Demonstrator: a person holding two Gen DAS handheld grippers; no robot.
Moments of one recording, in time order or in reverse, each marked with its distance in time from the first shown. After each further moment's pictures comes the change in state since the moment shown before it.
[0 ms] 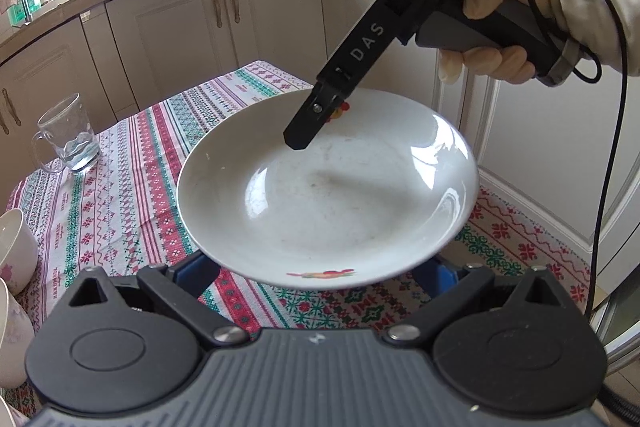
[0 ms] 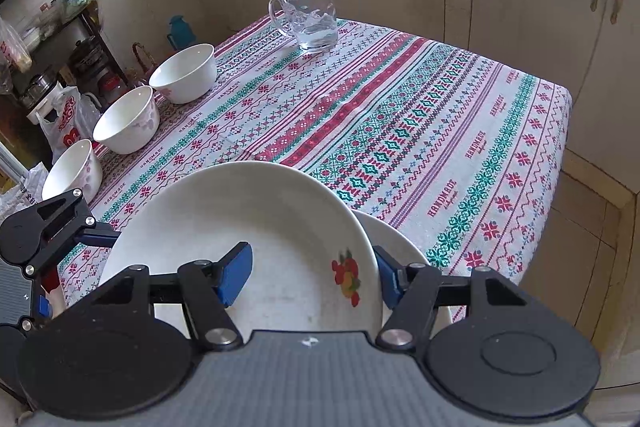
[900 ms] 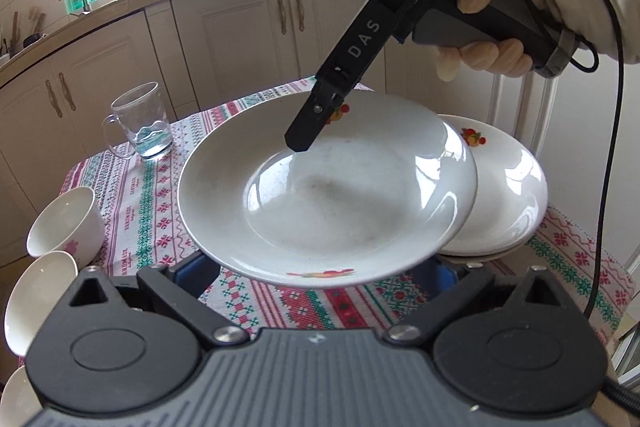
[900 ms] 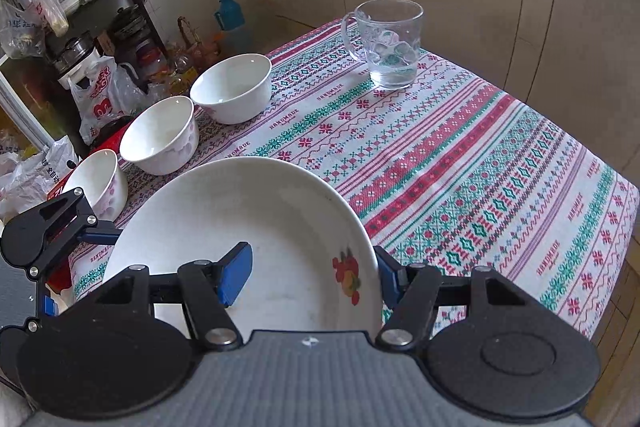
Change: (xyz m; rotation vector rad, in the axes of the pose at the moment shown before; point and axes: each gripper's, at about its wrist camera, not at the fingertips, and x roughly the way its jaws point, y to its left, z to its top) left arm -0.022 0.041 -0.010 -0.081 -0.038 0.128; right arm 0.035 0.042 0.069 -0.148 0.041 0.073
